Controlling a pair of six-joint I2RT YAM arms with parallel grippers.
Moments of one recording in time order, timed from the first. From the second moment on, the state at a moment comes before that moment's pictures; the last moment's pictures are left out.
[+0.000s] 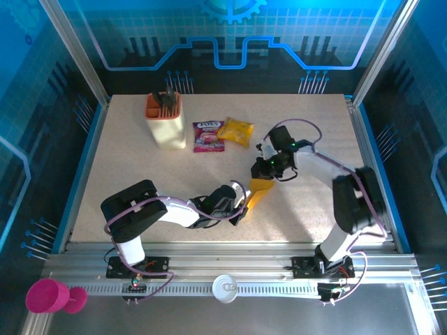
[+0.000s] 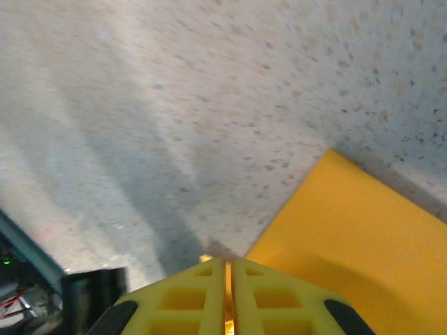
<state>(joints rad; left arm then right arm) -0.94 1.77 0.65 0.42 0.08 -0.36 0.37 1.63 1.09 -0.63 -0.50 0.34</state>
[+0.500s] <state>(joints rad) -0.94 1.77 0.65 0.42 0.08 -0.36 0.48 1.39 0.64 -0.32 -0.45 0.55</state>
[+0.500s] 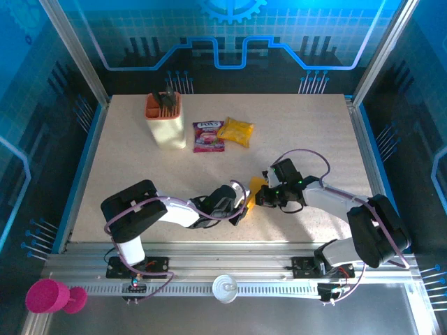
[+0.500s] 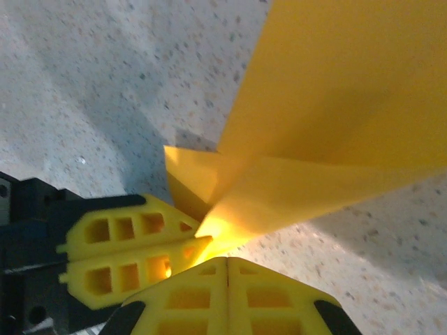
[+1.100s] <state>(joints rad) -0.94 1.77 0.65 0.42 0.08 -0.36 0.48 1.47 0.55 -0.04 -0.45 0.57</state>
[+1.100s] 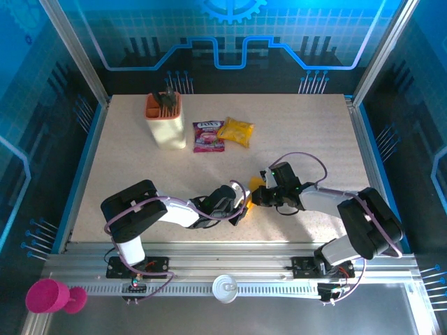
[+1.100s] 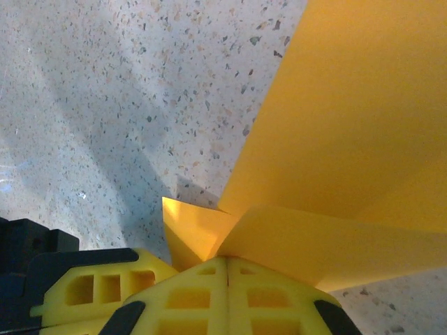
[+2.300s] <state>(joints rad) -0.94 1.77 0.64 0.43 0.08 -0.36 0.53 1.48 0.54 0.06 -0.44 0.60</state>
